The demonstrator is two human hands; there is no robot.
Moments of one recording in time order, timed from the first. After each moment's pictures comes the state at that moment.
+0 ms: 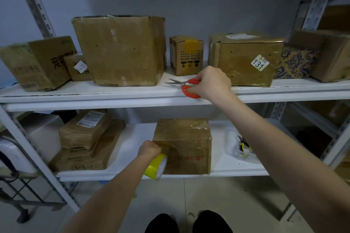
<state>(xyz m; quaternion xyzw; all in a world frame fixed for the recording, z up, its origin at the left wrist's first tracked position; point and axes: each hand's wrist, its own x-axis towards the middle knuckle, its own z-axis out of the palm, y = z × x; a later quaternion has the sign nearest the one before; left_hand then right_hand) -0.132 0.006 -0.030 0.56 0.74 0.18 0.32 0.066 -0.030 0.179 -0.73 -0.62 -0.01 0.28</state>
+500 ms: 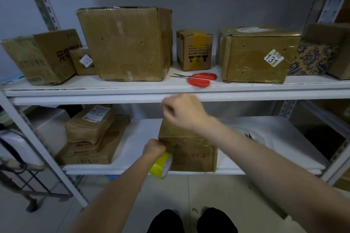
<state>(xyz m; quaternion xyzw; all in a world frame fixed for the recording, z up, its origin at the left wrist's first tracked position) -0.137 0.004 -0.038 0.57 0.73 0.19 0.33 0.003 -0.046 0.117 -0.47 -0.84 -0.09 0.26</state>
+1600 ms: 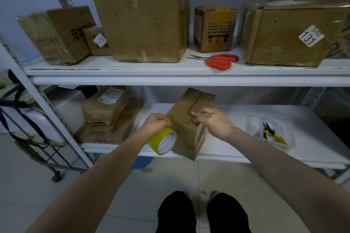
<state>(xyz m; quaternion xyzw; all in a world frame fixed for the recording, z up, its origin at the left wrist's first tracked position) -0.172 -0.007 0.009 0.58 0.64 0.30 0.40 0.063 0.005 -0.024 -0.38 -0.88 -0.16 0.22</state>
